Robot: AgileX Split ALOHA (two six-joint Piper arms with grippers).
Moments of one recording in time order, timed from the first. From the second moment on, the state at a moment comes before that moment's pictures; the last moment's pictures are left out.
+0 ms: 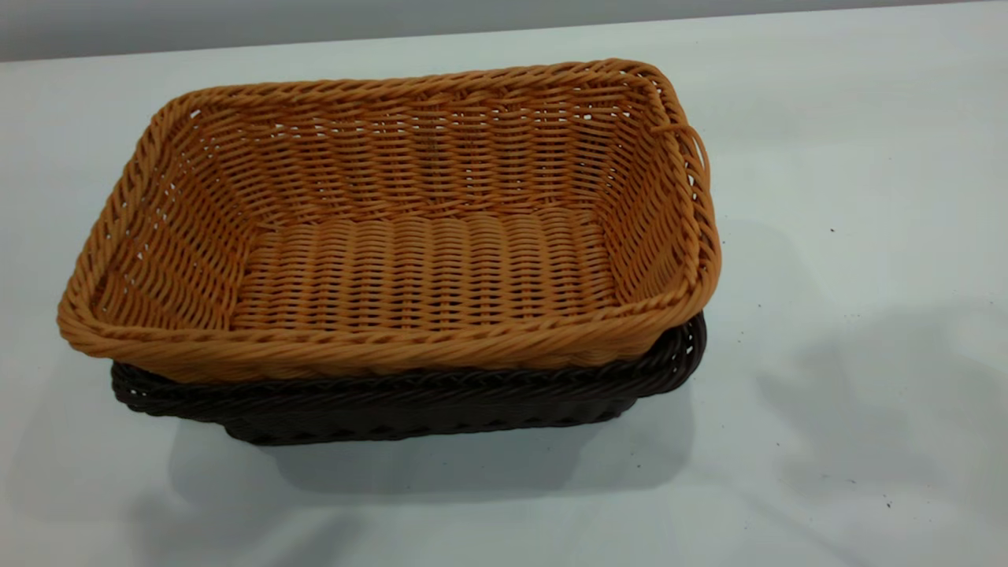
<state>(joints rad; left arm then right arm) -0.65 0.70 -0.66 -0.70 0.27 1.25 0.27 1.14 -1.15 0.47 1.01 -0.17</state>
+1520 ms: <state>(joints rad) -0.65 0.18 -0.66 -0.09 1.22 0.14 0.27 0.23 -1.00 0.04 1.22 -0.07</state>
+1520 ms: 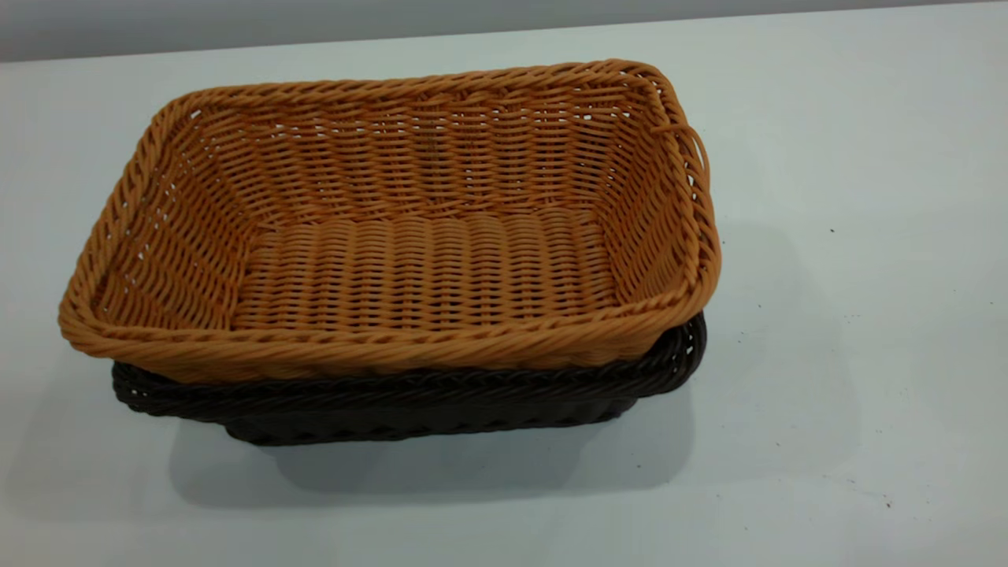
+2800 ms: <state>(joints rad) -0.65 0.05 -0.48 -0.07 1.15 0.10 0.27 0.00 -0.48 0.02 1.06 -0.07</state>
